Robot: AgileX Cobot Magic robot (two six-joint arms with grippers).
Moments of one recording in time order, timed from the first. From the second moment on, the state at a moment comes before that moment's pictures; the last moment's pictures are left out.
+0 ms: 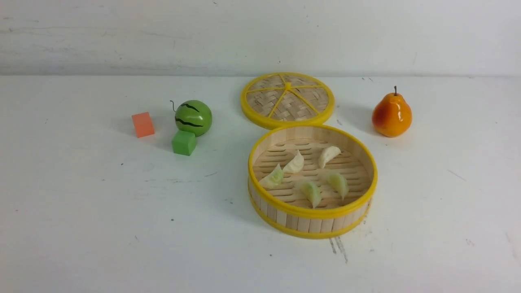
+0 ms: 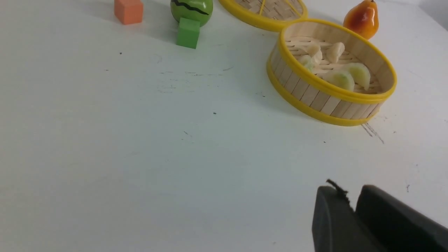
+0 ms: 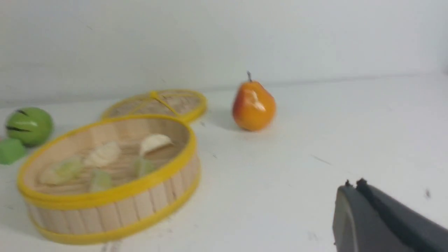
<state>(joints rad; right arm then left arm) 0.00 -0.01 0.02 0.08 0.13 0.09 -0.55 0.06 -0.53 0.16 0.91 -0.45</state>
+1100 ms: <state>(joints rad) -0.01 -0.01 0.02 -0.03 0.38 0.14 -0.55 0.06 -0.53 0.16 0.91 -0.45</state>
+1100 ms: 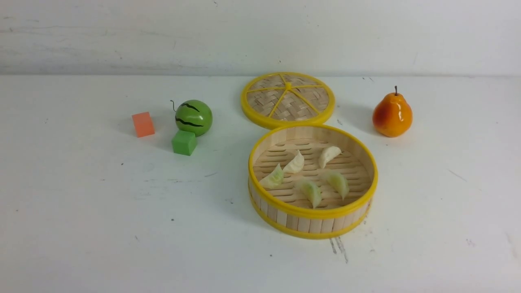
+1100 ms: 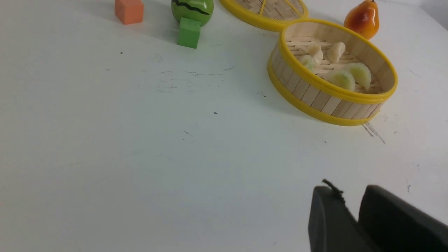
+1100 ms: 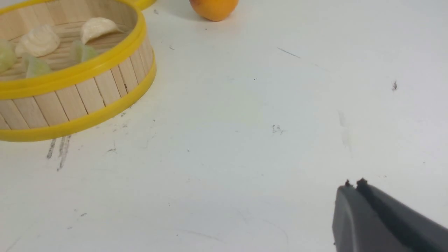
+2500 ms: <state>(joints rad) -0.01 -0.01 0.02 -0.03 0.38 0.14 0.04 -0.01 0.02 0.01 0.12 -0.28</state>
